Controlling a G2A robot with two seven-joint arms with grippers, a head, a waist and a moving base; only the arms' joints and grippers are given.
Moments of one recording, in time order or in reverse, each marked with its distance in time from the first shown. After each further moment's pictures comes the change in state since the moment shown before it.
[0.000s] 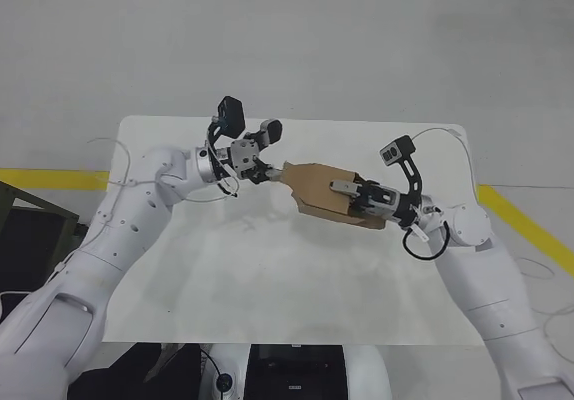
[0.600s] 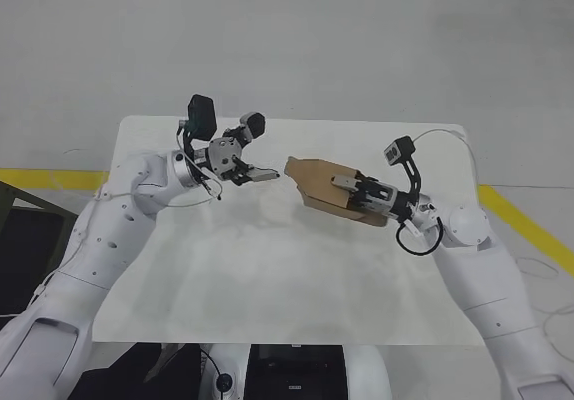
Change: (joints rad) left arm 0.136 0.054 -0.168 -0.195 0.014 0.000 0.000; right arm 0.011 -0.002 -0.017 0.040 -0.120 0.025 -0.108
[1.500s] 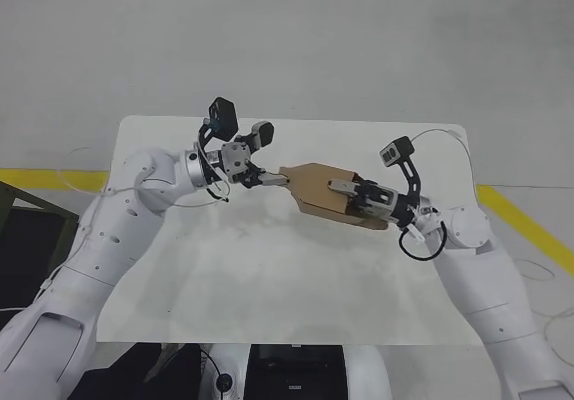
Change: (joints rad) left arm -0.039 -0.021 0.047 0.035 -0.124 0.038 -0.231; right arm -0.031 0.003 0.019 -0.076 0.080 0.013 0.060
